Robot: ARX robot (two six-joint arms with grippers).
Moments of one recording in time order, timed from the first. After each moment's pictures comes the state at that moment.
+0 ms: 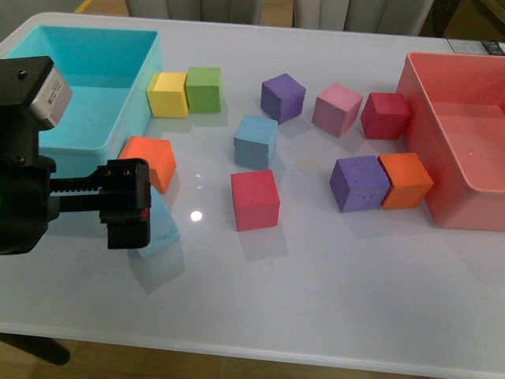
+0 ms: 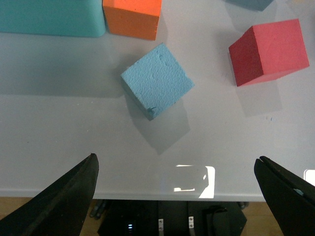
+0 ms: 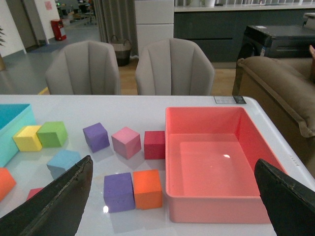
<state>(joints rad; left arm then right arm) -0.38 1.65 0.57 0.18 -0.07 -0.38 0.00 0.00 0.02 0.00 0.00 0.00</state>
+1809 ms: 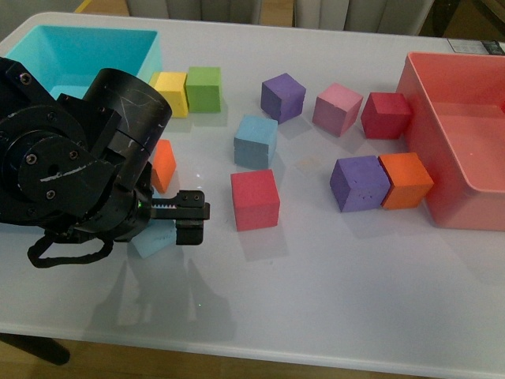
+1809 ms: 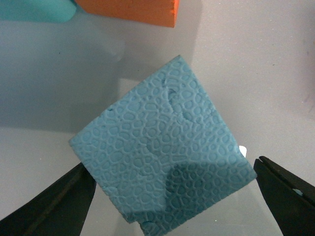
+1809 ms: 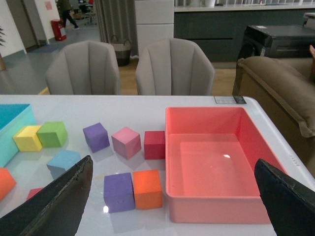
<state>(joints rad) -0.40 2.23 0.96 0.15 -0.18 -0.38 0.00 0.00 0.02 0.00 0.00 0.00</state>
